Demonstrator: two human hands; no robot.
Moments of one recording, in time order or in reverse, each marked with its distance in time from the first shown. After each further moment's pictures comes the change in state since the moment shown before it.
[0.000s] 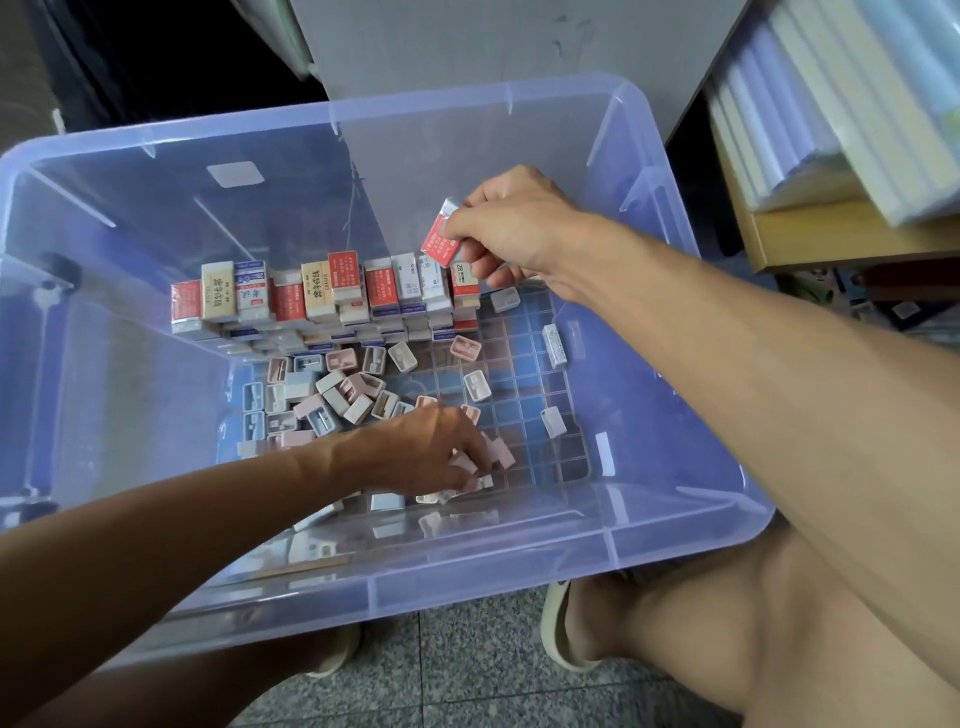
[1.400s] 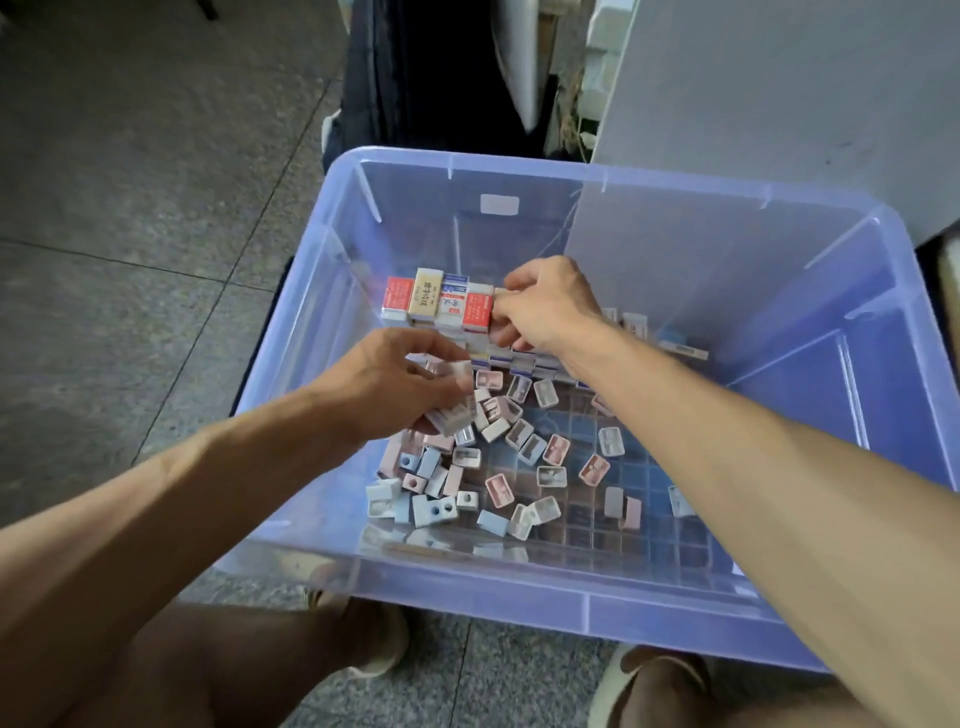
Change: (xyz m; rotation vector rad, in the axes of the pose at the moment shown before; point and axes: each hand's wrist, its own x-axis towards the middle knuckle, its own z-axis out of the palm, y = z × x) left_hand -0.139 -0.021 -0.066 -0.920 0.768 -0.486; right_hand 0.024 -0.034 0.133 -0.150 -0.013 -0.048
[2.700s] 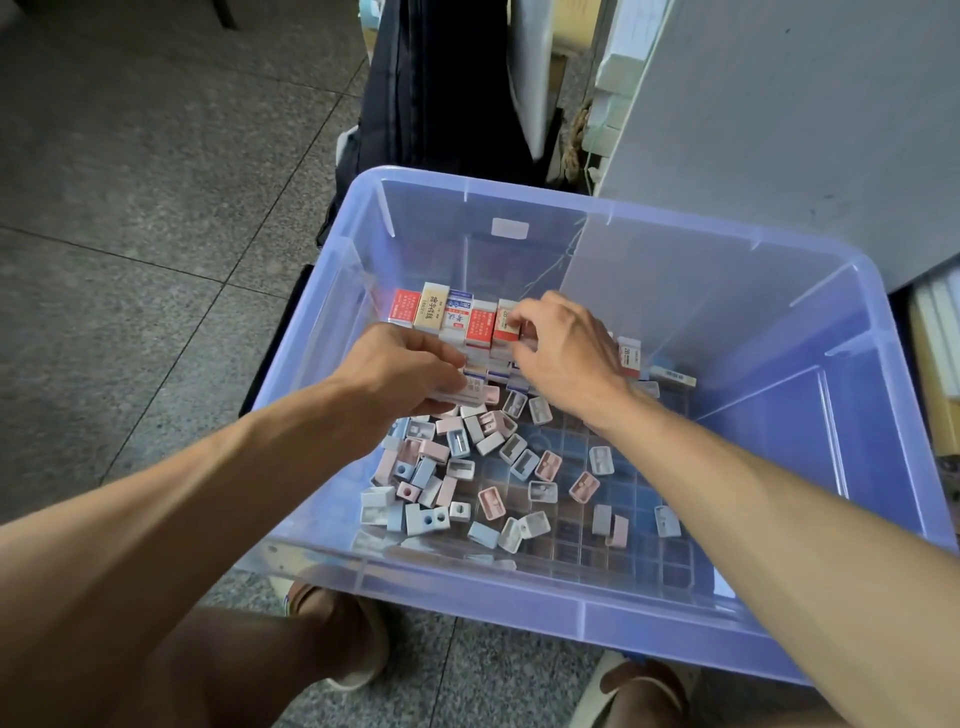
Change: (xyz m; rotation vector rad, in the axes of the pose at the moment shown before) left_hand 0.010 0.007 0.000 -0.233 0.115 -0.105; right_hand -0.020 0.023 -0.012 -0.584 0.093 -0.481
